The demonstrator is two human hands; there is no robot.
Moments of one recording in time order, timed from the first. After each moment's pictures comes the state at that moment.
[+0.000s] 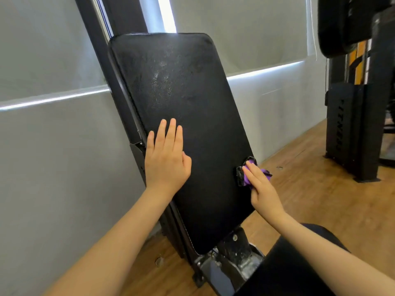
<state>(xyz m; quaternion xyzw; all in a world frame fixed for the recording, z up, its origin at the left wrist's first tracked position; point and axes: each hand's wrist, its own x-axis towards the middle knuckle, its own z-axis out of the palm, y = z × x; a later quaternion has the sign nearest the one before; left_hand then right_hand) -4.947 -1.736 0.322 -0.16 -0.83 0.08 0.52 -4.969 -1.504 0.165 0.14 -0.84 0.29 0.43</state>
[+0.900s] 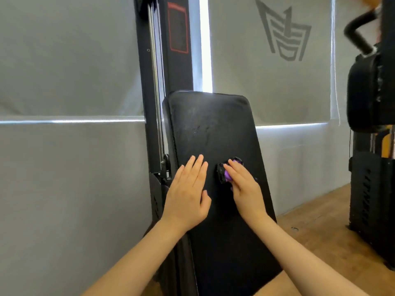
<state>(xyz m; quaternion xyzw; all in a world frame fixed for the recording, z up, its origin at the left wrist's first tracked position) -4.954 -1.754 0.346 -0.23 -0.81 -0.03 0.53 -4.980 -1.586 0.337 0.21 -0.78 0.29 0.51</state>
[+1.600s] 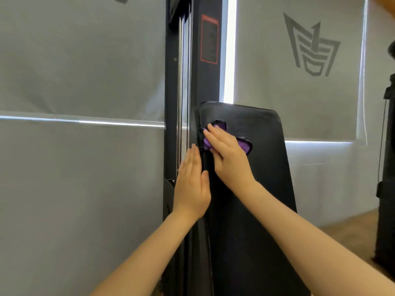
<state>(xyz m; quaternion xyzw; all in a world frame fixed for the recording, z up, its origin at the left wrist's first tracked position) -4.982 -1.779 0.376 -0.21 -0.77 -0.33 0.50 -4.998 -1.666 0.442 0.37 -0.71 0.24 0.55</state>
